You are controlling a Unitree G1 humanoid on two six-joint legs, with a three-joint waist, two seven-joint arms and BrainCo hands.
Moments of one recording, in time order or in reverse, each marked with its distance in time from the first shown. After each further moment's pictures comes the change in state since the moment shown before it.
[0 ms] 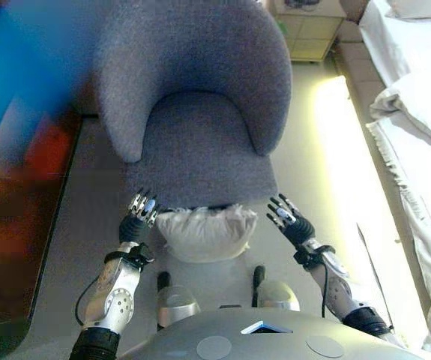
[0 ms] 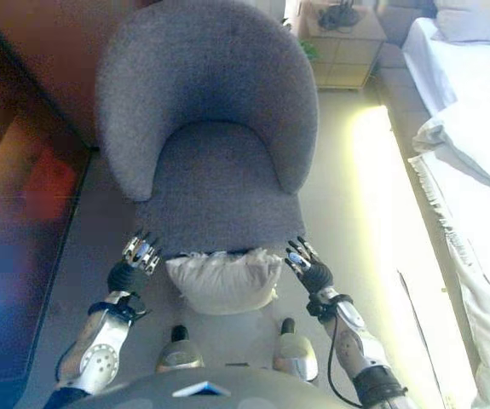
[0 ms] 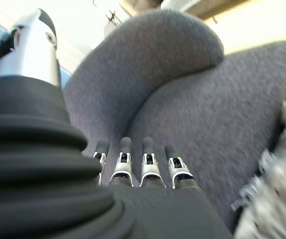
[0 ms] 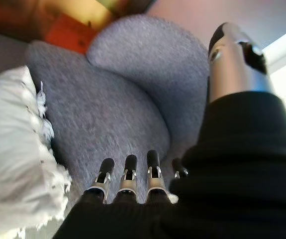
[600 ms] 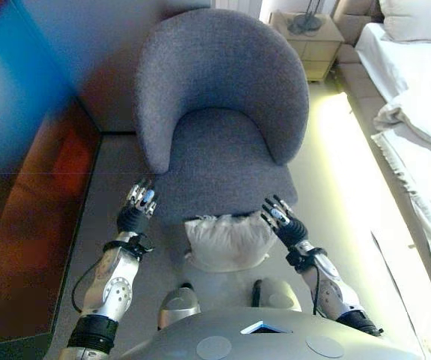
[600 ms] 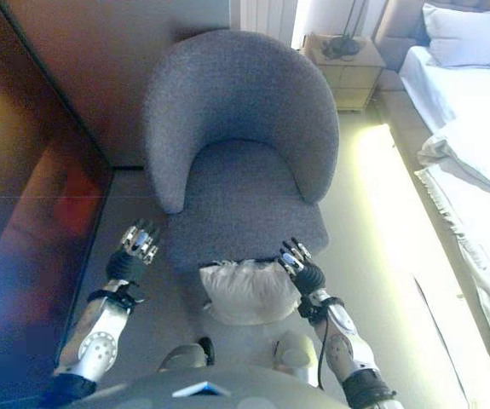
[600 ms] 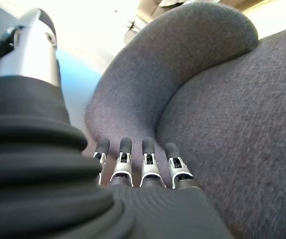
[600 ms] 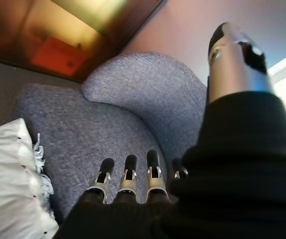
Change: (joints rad) left arm -0.060 0.043 0.019 0.044 -0.018 0.000 0.029; right arm 0.003 0.076 0.006 0.009 -0.021 -0.029 0.000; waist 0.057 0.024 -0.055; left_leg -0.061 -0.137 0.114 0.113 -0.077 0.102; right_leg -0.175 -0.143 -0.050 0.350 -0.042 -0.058
